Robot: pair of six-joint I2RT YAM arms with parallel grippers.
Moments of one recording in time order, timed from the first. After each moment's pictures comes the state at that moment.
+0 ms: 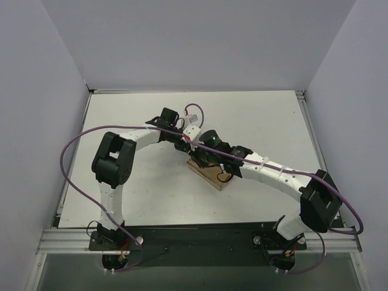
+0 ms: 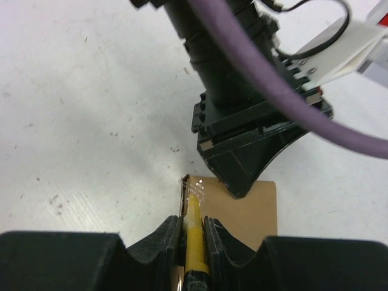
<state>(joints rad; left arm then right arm) -0.45 2.07 1.41 -0.31 0.76 -0.14 0.86 1.49 1.07 -0.22 0.06 -0.14</state>
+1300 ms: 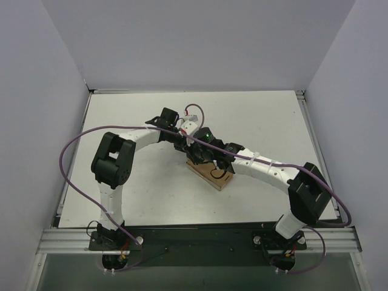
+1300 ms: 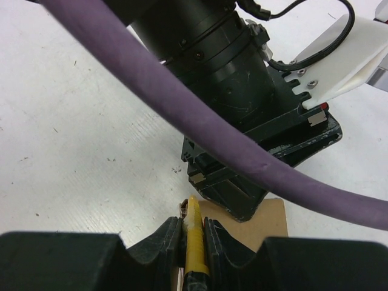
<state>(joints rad) -0.45 2.05 1.40 -0.33 0.74 -0.12 0.86 1.59 1.11 -0.16 0.07 -0.04</state>
